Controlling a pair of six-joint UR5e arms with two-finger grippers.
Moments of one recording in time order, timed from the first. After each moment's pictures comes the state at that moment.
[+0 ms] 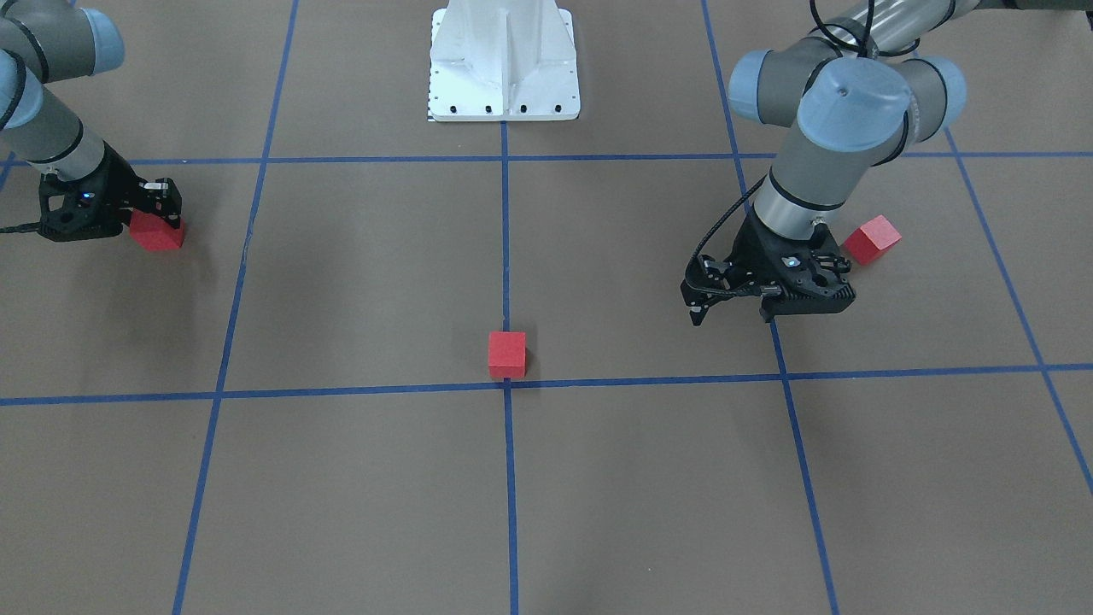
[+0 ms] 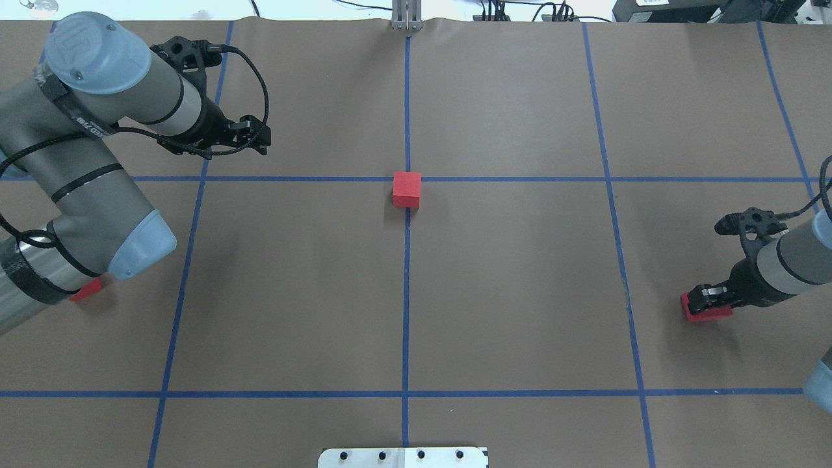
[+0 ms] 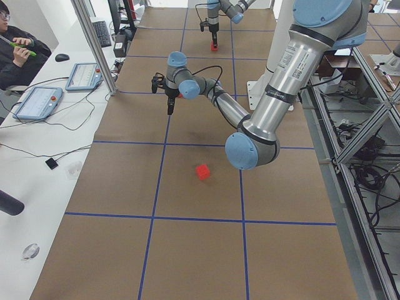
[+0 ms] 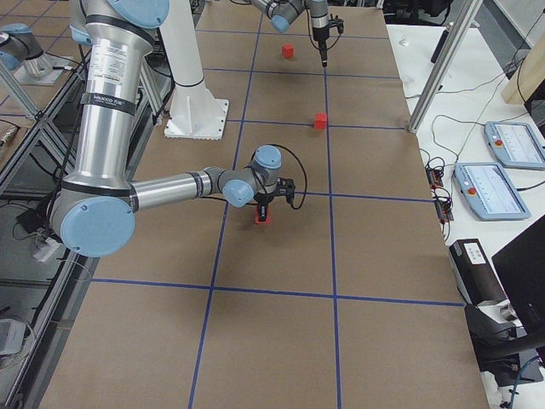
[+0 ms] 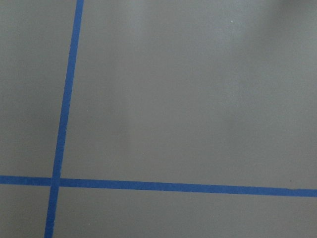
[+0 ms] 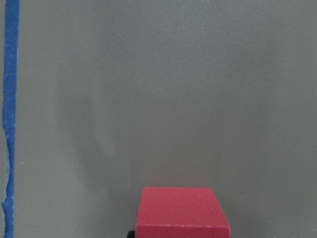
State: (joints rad) left arm -0.84 -2.06 -1.71 -1.77 -1.98 -1.07; right arm 0.75 -1.76 1.87 -1.10 2.14 0.89
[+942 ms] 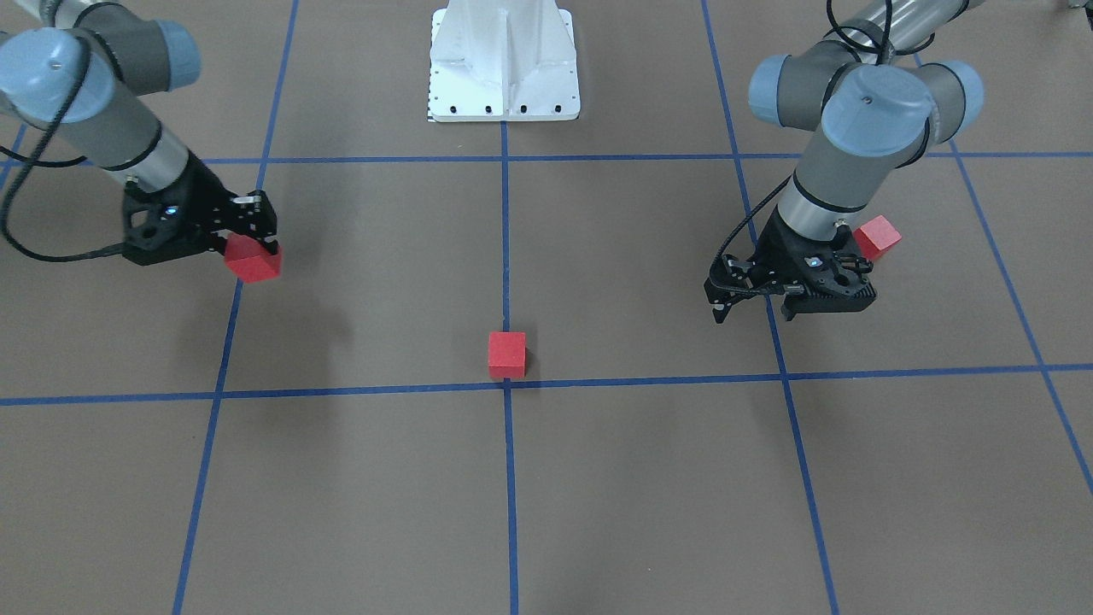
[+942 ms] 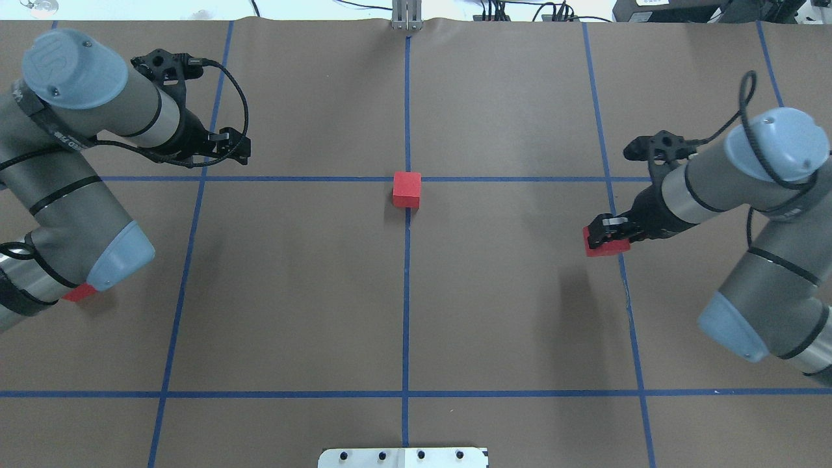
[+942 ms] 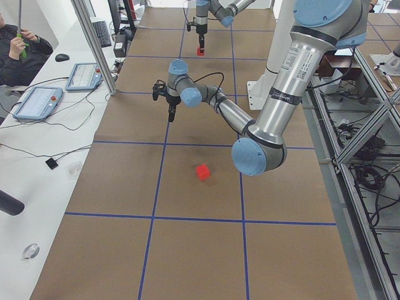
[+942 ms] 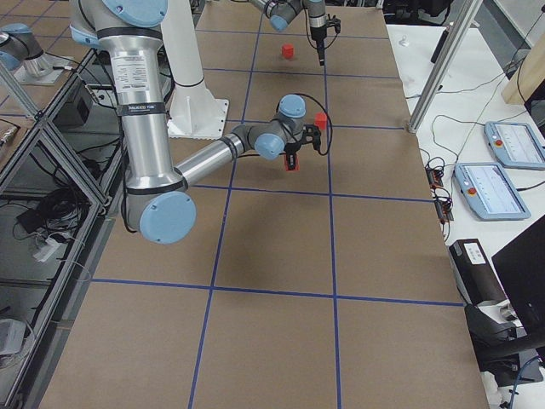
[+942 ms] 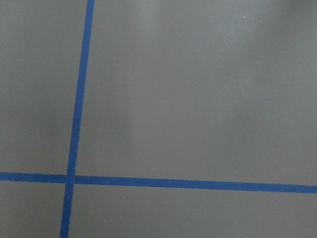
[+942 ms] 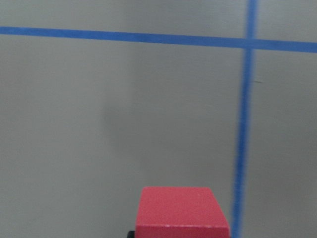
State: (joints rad) left arm -0.84 -1.97 -1.73 -1.83 -1.98 -1.02; right arm 0.74 -1.35 1.89 -1.33 2.12 0.97
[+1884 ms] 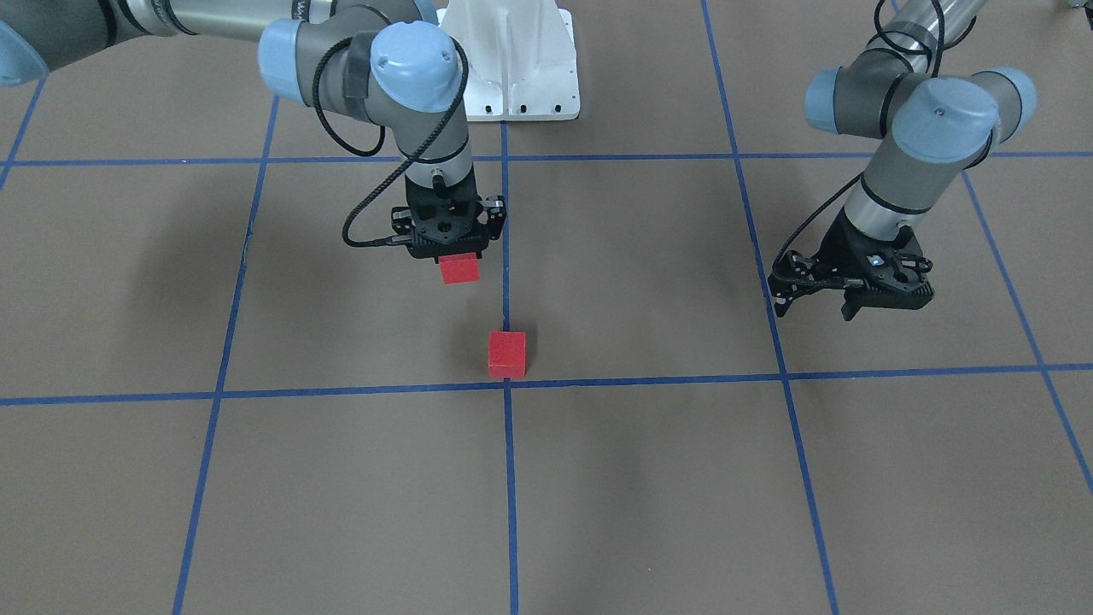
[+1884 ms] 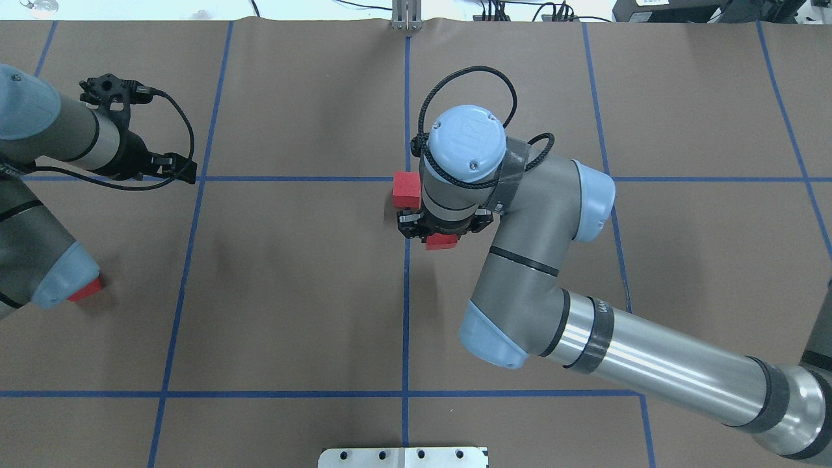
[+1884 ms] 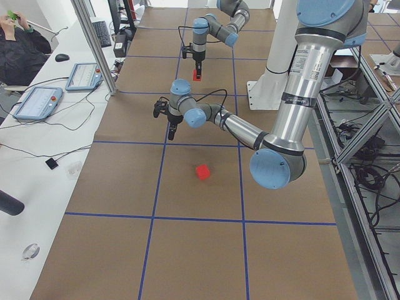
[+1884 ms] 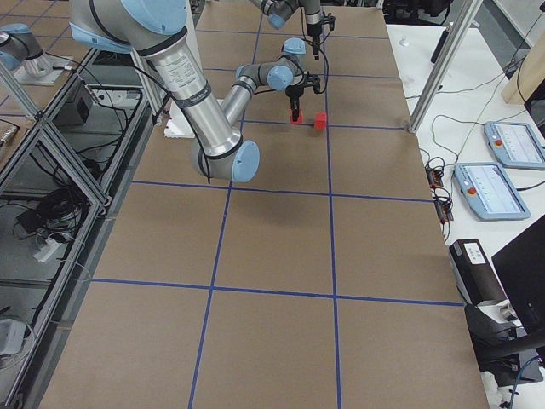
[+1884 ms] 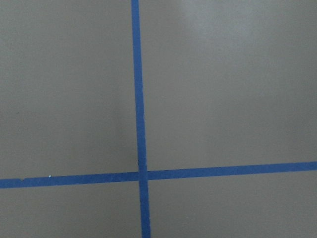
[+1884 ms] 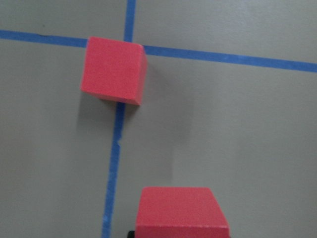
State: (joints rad) left arm -0.88 -1.82 -1.72 -1.95 -1.98 -0.88; right arm 0.53 -0.80 1.61 -1.63 1.88 1.11
